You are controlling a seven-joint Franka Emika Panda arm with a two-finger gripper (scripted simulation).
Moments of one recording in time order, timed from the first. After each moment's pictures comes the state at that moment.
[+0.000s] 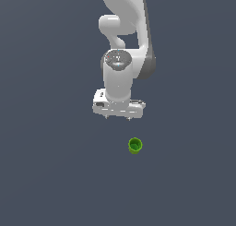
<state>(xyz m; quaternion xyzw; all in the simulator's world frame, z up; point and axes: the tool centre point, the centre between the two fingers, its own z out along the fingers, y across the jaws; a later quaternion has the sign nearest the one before) 0.003 -0.001 0.159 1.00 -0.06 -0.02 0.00</state>
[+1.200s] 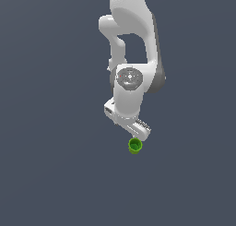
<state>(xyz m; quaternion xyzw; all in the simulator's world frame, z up) 0.046 0.031 0.130 0.94 -0.34 -0.01 0.00</state>
